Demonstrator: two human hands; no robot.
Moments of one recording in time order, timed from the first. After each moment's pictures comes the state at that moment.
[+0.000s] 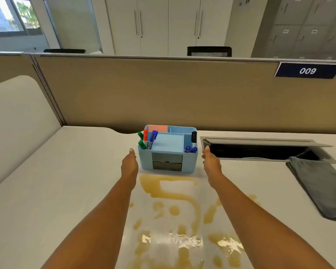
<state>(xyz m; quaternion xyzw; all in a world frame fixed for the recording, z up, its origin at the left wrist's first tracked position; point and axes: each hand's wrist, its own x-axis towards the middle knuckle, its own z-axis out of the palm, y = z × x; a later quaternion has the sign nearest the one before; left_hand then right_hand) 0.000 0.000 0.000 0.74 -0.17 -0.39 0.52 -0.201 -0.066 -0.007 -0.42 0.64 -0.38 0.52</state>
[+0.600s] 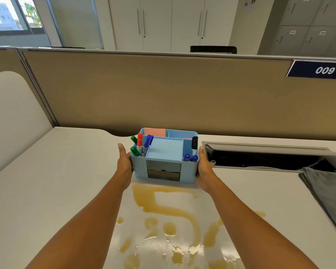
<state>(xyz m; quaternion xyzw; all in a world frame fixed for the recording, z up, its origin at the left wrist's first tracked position) 0.014 -0.046 -0.019 0.64 -0.18 -0.45 0.60 -0.179 -0.112 -0.036 -0.37 0.51 -0.39 0.67</state>
